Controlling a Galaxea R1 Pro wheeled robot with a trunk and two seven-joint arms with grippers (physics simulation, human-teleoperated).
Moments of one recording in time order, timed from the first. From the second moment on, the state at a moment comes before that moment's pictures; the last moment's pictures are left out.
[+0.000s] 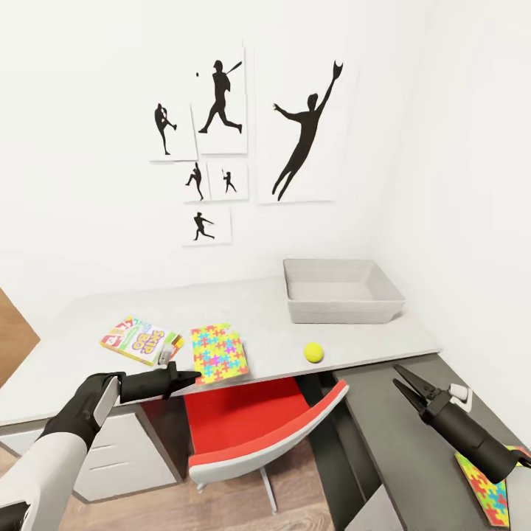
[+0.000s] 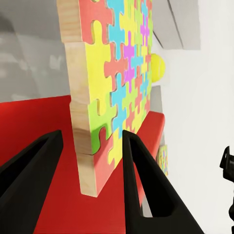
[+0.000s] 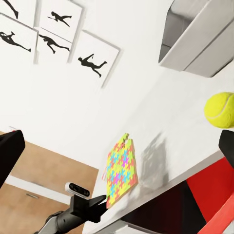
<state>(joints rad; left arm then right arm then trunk) -0.75 0.18 0.23 -0.61 0.21 0.95 -1.02 -0.23 0.04 -0.71 -1.56 -0.51 0.99 0.97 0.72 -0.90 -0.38</state>
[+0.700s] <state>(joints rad) -0.75 0.18 0.23 -0.61 0.21 0.95 -1.02 -0.23 0.04 -0.71 -1.55 -0.51 0.99 0.97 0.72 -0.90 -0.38</state>
